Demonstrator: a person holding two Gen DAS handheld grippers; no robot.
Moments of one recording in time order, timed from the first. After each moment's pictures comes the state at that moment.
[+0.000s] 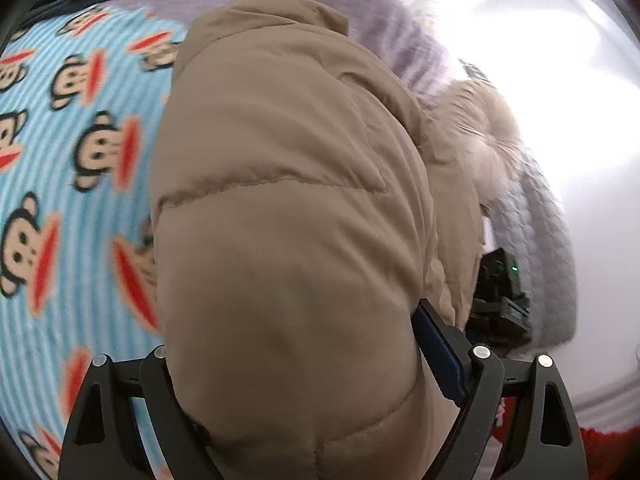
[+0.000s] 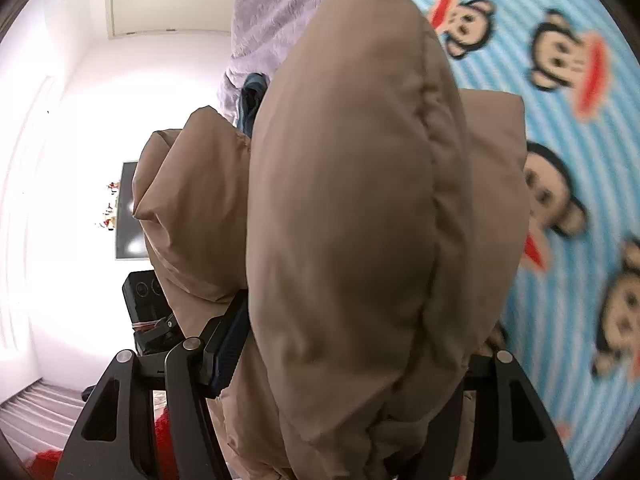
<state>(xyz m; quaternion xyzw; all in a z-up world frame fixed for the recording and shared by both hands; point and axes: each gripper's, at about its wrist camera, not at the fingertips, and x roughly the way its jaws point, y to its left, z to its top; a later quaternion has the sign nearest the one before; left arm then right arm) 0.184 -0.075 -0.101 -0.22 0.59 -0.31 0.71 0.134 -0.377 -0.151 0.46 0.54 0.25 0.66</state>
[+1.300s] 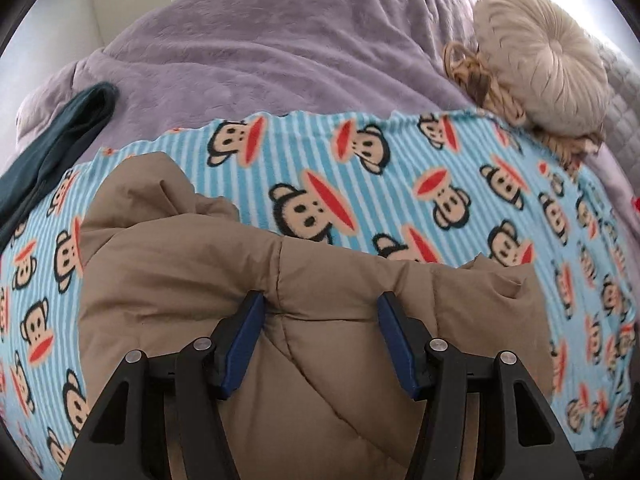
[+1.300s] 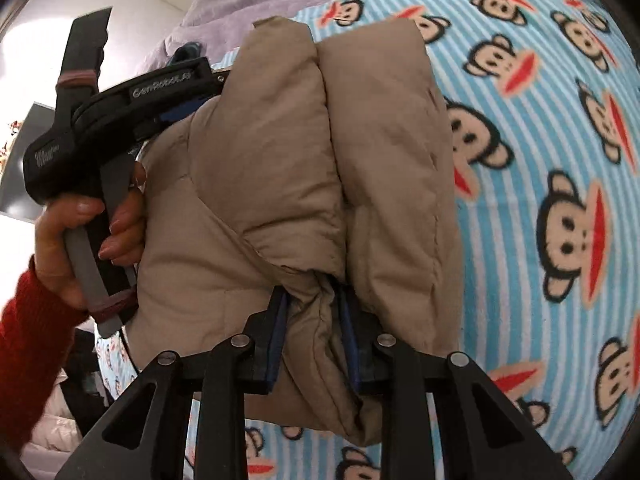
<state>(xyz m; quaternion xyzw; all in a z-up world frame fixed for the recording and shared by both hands) 0.213 -0.200 -0.119 0.09 0.51 -0.22 0.83 0.005 -0.344 -0.136 0.25 0.57 0.09 0.77</state>
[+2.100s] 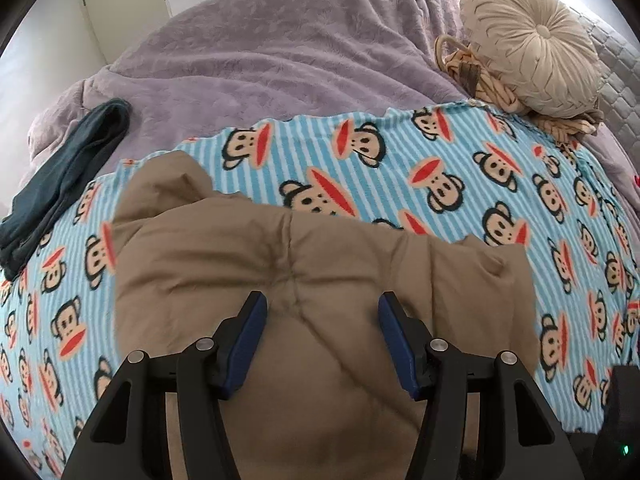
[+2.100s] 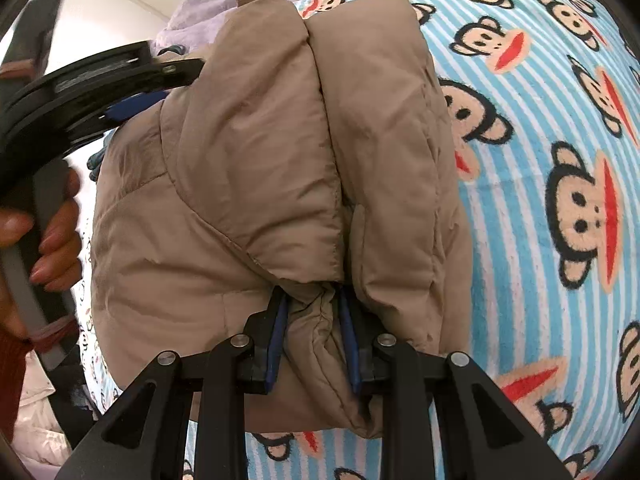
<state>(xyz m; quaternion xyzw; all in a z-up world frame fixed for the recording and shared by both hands) 0.184 -0.188 -0.087 0.13 0.51 -0.21 0.83 -0.001 -0.339 -0.153 0.25 0.57 0.06 0.78</state>
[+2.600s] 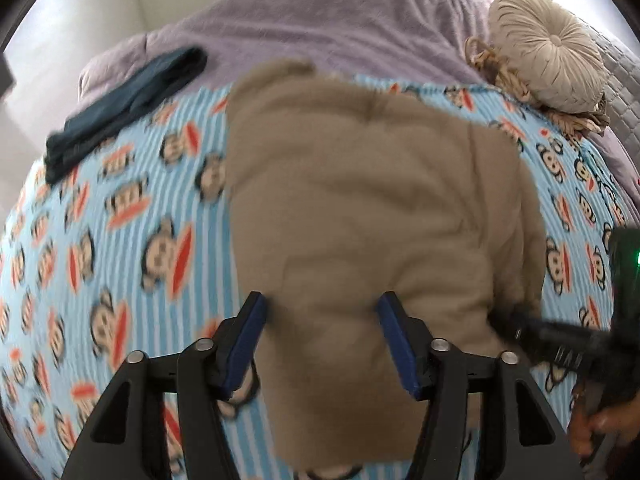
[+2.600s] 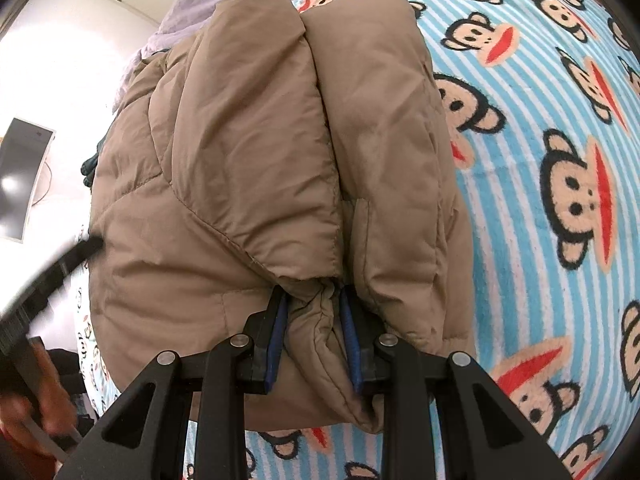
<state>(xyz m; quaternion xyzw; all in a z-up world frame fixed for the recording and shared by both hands) 0.077 -0.079 -0.091 0.08 0.53 -0.15 0.83 0.004 -0.327 -0.155 0.26 0.57 0.04 0.78</state>
